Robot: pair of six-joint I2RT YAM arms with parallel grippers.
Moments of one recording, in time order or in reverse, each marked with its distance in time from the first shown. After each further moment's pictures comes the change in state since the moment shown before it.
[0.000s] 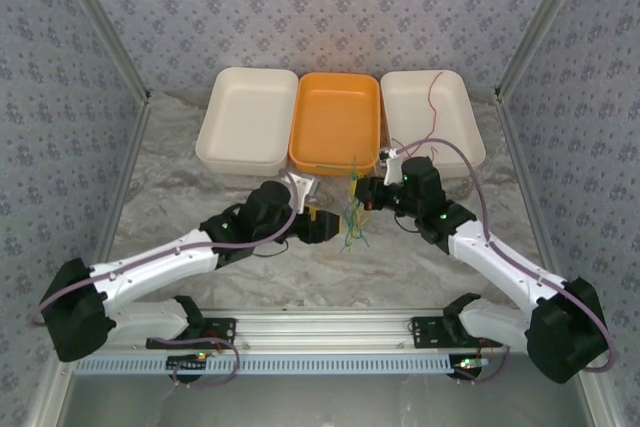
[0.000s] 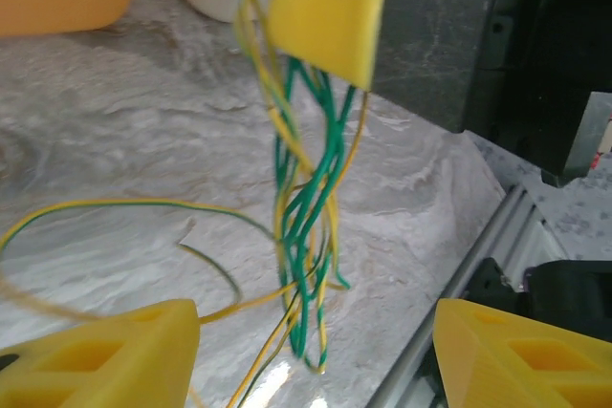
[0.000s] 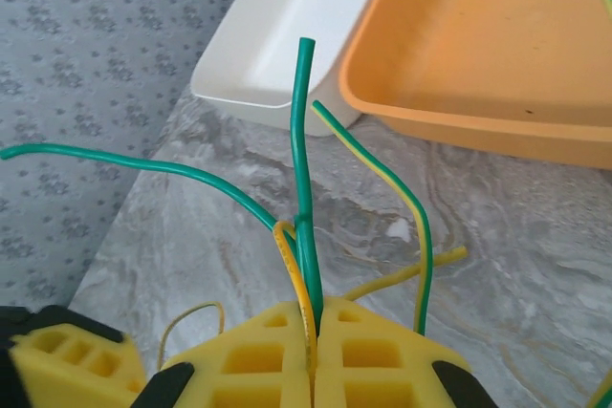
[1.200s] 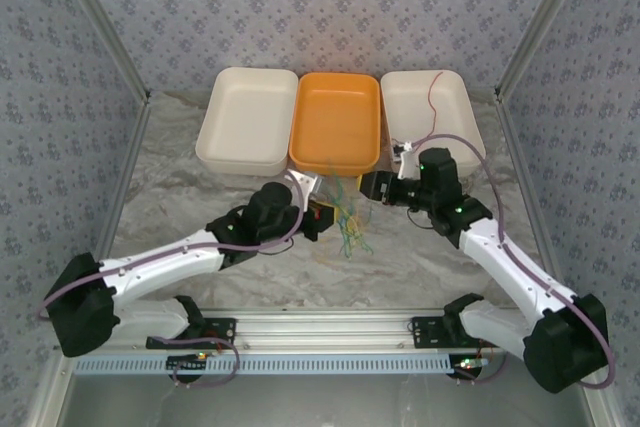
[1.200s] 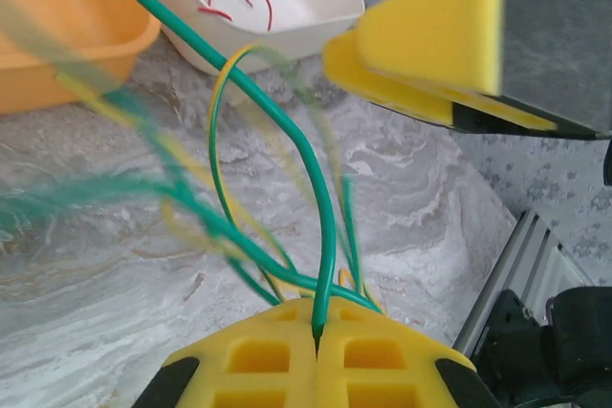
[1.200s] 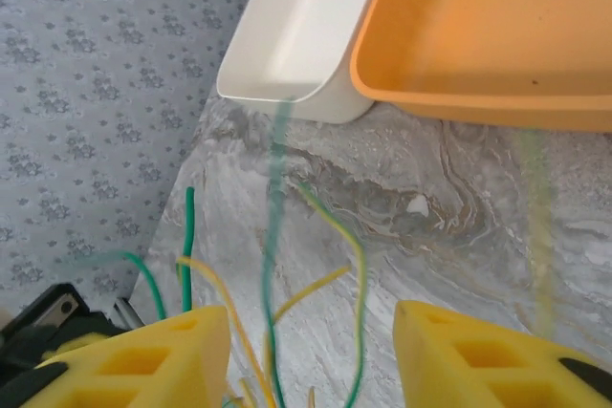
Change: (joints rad) left arm -0.004 -0.003 -0.056 0.145 -0.065 0.041; right arm -0.117 -0.065 0.042 -0.131 -0.163 0.061
